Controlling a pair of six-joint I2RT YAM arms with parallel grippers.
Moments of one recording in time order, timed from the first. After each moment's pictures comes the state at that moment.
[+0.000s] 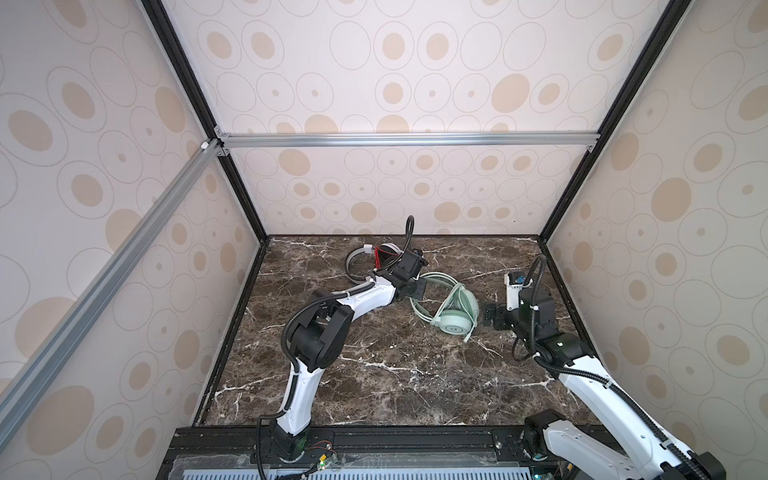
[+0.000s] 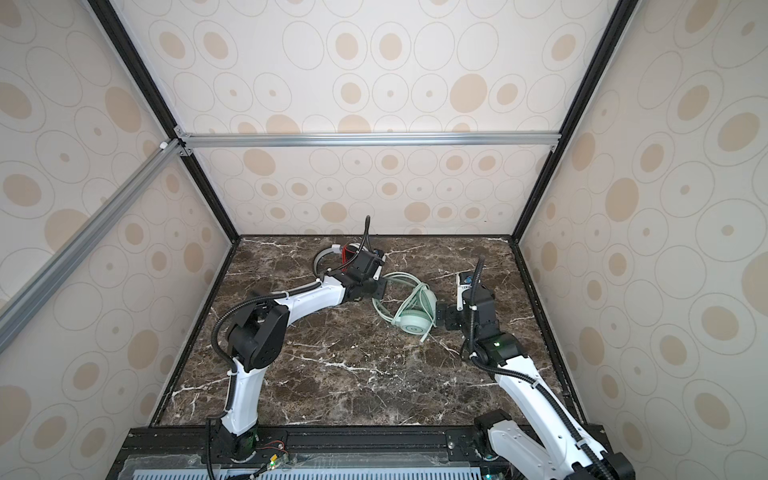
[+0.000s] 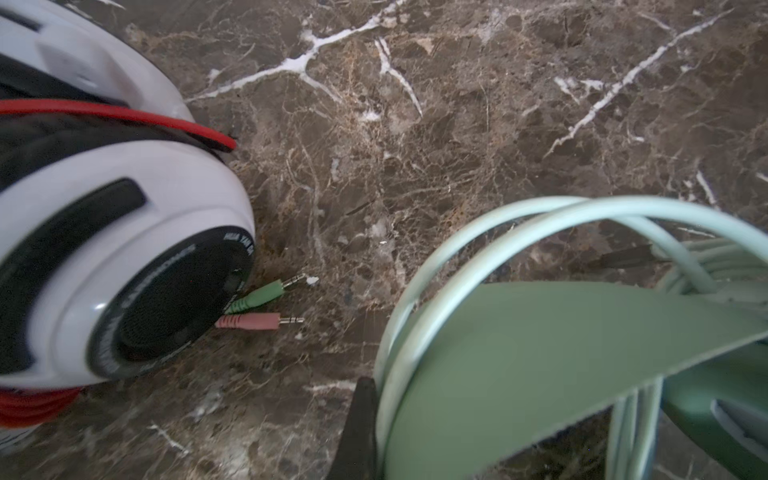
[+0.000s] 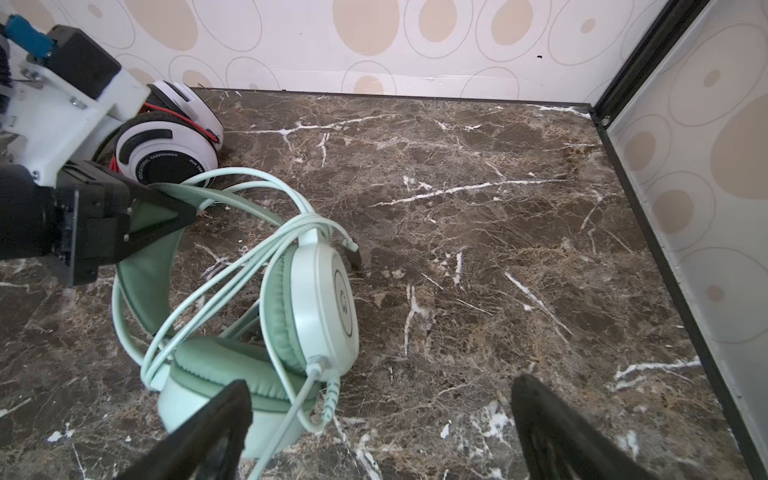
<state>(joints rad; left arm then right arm) -0.66 2.13 1.61 -0.30 -0.08 -0.30 0.29 0.92 0.69 -0.34 0.18 0.13</state>
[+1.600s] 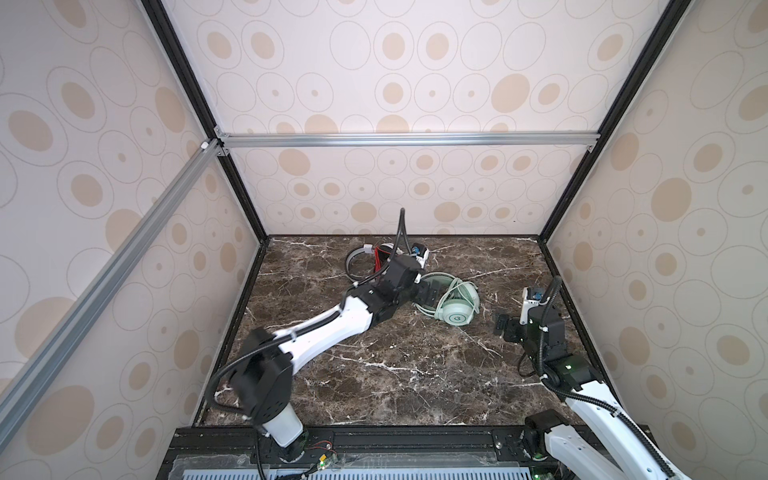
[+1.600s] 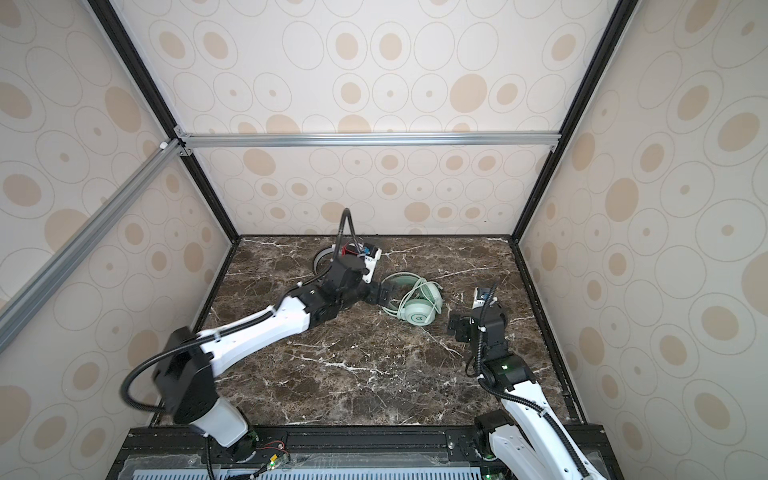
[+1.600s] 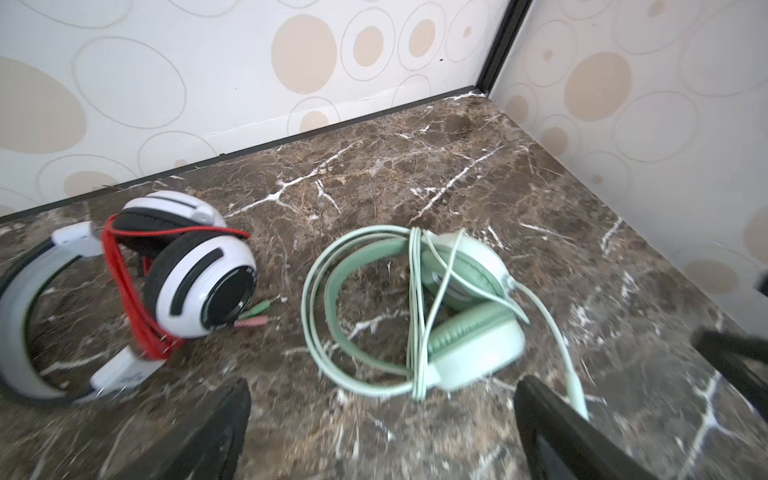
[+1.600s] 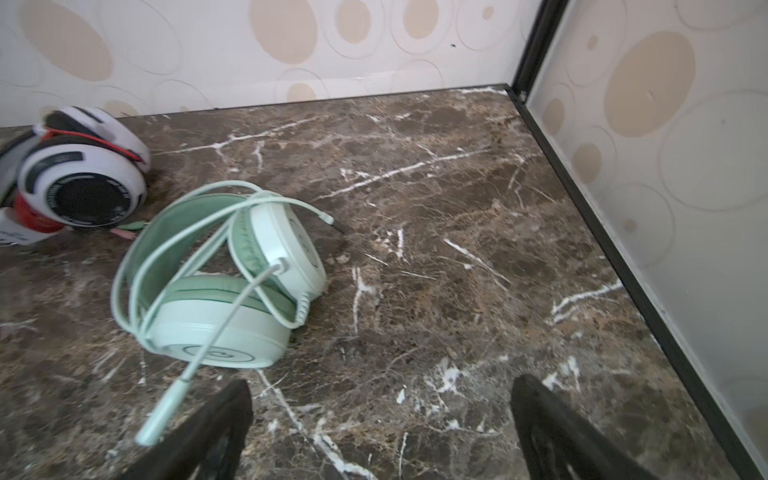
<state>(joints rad) -0.79 1.50 1.18 -0.18 -0.17 -0.24 0.24 0.74 0.52 -0.33 0.32 0.23</state>
